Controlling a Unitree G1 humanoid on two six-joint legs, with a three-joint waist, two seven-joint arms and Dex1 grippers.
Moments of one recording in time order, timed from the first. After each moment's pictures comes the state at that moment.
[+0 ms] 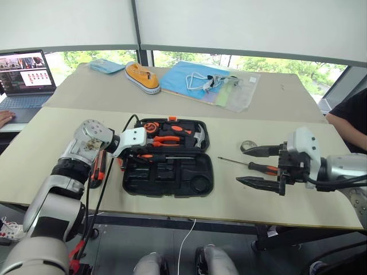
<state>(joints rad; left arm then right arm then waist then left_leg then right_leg) -0.97 0.66 -0.33 0.78 0.07 -0.10 -1.41 -0.25 -0.96 -0.18 -0.44 0.64 0.62 1.04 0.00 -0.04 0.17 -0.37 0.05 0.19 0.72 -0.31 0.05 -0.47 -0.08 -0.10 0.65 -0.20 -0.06</state>
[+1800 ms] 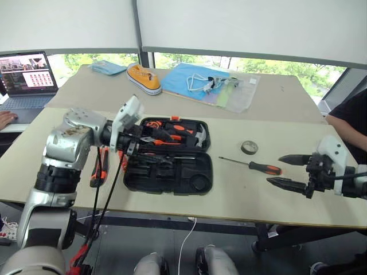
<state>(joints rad) -0.79 0.71 -0.08 -0.04 -0.46 0.71 -1.51 -0.19 -1.04 -0.20 -0.12 0.45 0.53 1.05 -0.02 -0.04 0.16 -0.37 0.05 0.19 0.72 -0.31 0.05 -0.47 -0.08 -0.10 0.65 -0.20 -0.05</state>
